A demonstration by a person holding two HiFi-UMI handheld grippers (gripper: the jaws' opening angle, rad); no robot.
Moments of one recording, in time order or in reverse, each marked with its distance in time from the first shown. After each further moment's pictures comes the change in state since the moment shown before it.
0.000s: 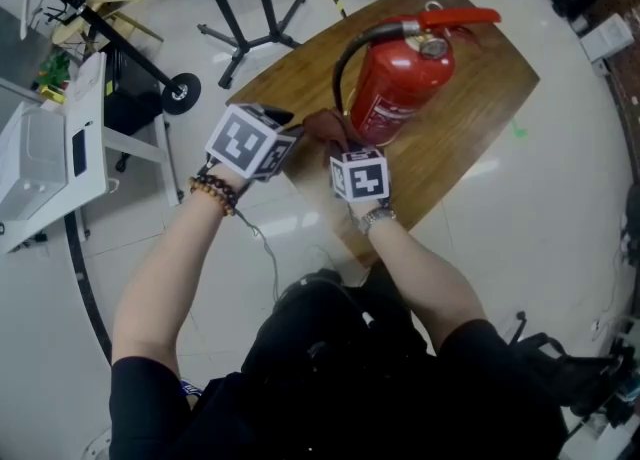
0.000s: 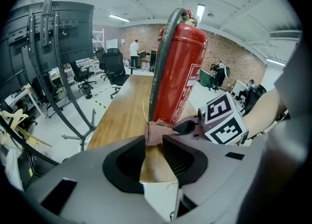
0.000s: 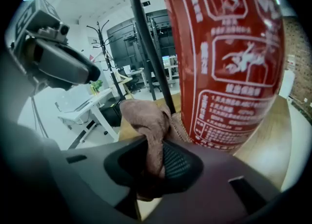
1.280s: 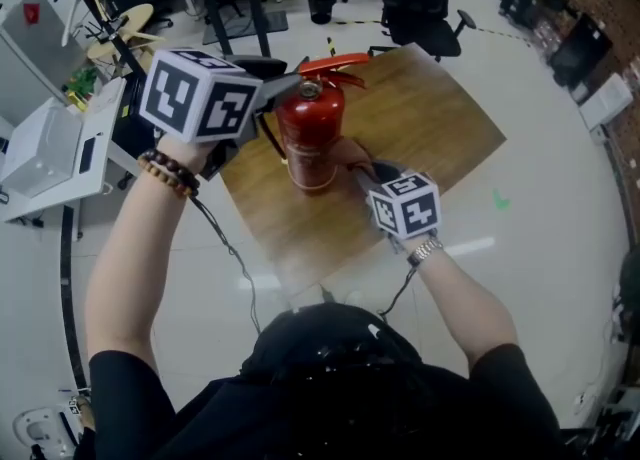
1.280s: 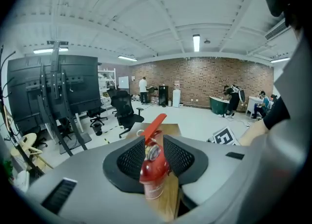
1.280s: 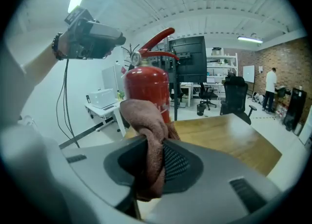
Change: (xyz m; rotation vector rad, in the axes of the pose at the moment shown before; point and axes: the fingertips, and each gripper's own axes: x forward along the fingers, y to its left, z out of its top) left arm -0.135 -0.118 0.256 -0.016 -0.416 0.147; right arm -0.211 -0.132 0.080 -0.303 -0.139 0.199
